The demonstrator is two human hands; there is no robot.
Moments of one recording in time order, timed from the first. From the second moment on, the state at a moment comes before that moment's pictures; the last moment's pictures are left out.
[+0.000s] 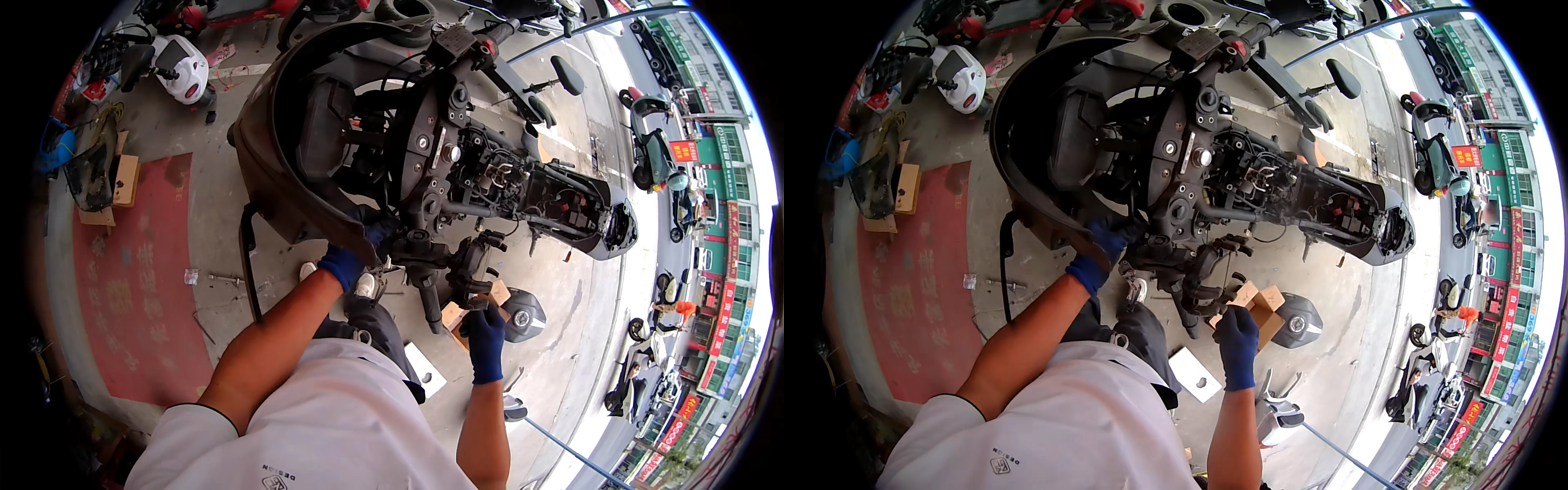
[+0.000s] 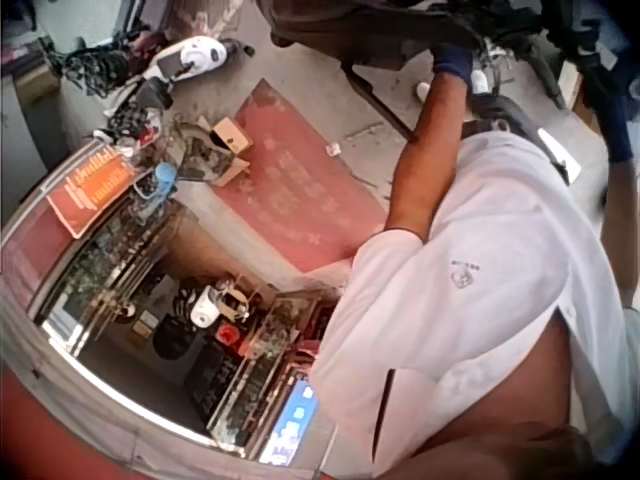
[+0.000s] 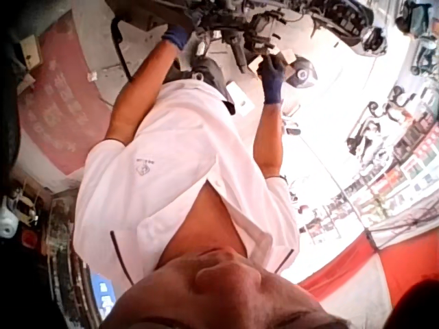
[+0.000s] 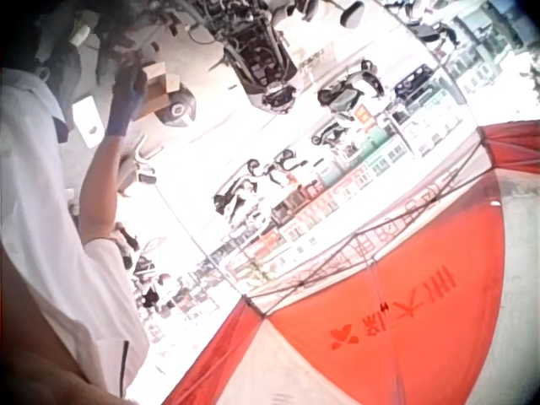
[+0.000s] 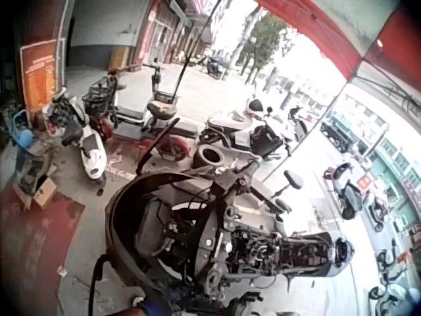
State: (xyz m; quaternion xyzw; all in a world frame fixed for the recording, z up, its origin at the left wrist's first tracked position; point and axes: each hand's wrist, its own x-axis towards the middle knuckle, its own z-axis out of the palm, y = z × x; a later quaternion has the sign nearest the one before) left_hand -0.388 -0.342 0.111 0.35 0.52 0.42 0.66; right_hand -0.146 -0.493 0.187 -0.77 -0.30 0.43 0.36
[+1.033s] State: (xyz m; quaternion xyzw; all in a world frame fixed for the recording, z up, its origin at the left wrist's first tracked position) left_hand -0.555 -0.613 0.110 0.41 0.82 0.15 0.38; right_hand -0.159 -0.404 0.028 -0.10 -0.23 0.96 0.14
